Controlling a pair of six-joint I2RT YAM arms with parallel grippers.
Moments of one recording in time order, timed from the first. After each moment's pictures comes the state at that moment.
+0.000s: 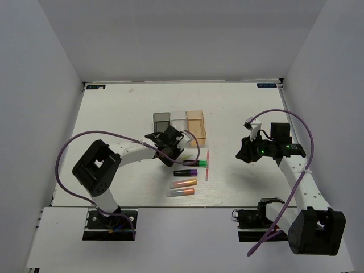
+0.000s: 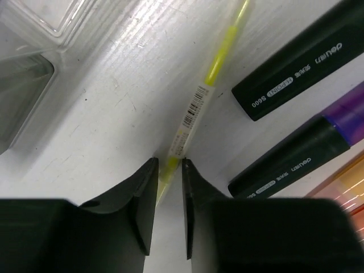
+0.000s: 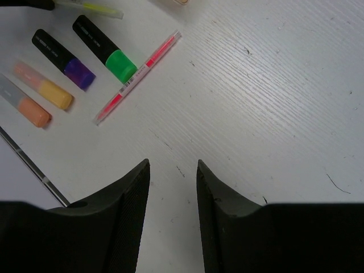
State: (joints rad) left arm -0.76 1.69 0.97 -0.41 0.00 0.04; right arm 0.02 1.02 0.74 -0.67 -0.68 -0.42
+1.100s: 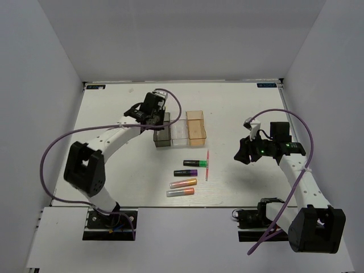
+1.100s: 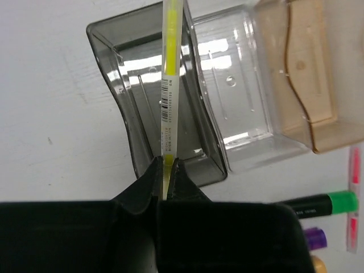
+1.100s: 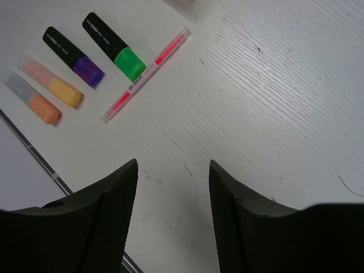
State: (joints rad) left arm -0.51 1.61 1.27 -0.49 -0.14 -0.22; right arm 0.02 1.03 0.75 -0.69 -0.70 -0.42
